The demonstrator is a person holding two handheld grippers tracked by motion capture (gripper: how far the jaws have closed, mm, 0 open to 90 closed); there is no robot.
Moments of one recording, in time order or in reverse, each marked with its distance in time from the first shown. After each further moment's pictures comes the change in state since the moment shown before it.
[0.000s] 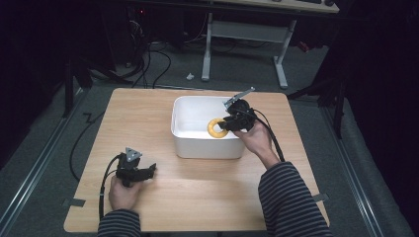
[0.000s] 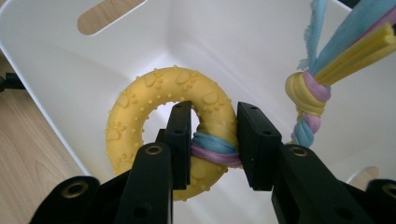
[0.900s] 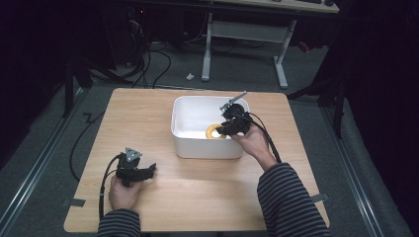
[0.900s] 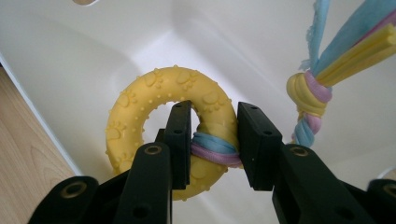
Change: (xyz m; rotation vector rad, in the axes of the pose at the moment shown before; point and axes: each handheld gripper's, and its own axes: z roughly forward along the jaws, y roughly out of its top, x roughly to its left) left arm 0.000 0.000 0.000 0.000 0.001 -0.001; right arm 0.006 -0.003 0.015 0.076 0.010 -0.011
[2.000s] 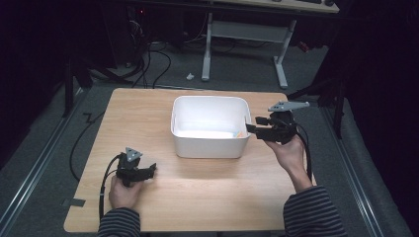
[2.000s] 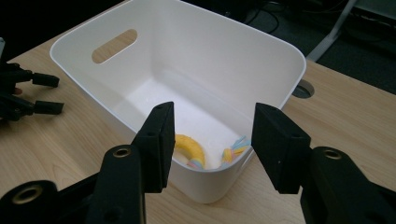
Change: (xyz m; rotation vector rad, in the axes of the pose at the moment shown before) left arm -0.001 0.000 0.000 0.003 0.003 0.004; right arm -0.020 -0.076 -0.100 -0.341 -0.061 0.129
